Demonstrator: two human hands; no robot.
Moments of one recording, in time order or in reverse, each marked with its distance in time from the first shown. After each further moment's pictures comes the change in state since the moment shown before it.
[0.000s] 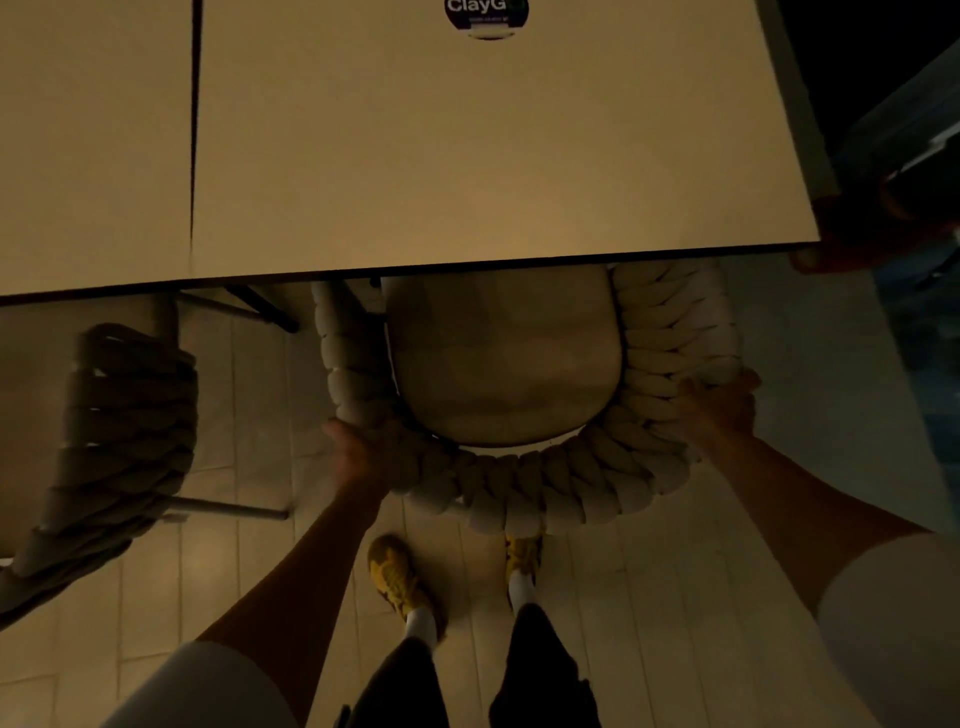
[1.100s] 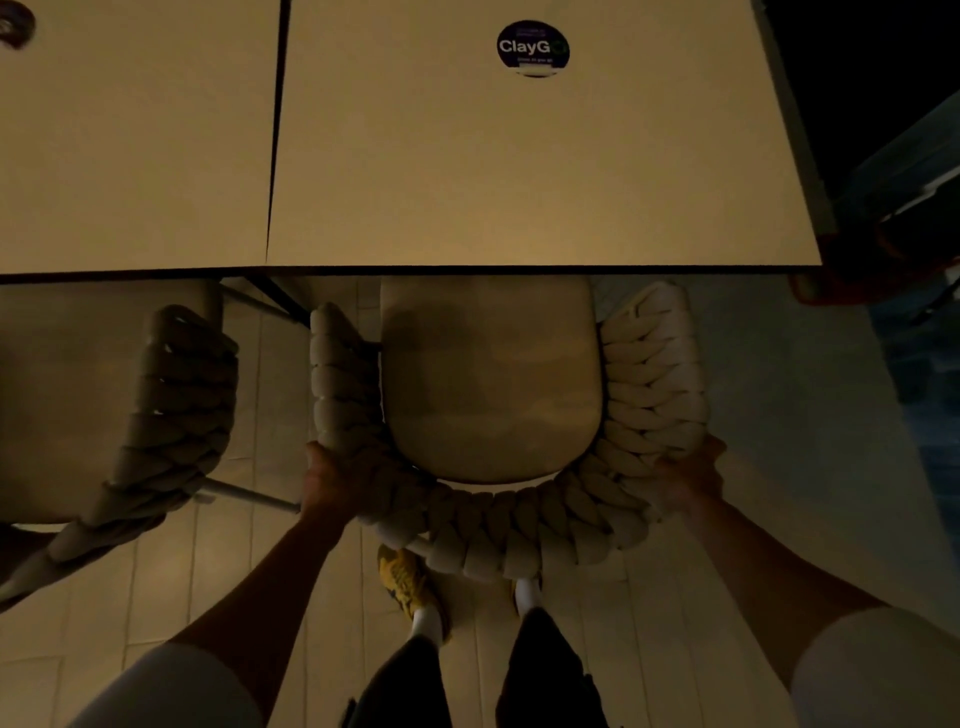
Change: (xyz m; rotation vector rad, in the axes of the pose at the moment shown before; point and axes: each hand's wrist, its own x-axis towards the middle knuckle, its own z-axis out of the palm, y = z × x) left_hand 0.027 -0.068 -0.100 0.206 -0.039 0.053; right_hand -0.105 0.040 0.007 -0.033 -0.163 0.087
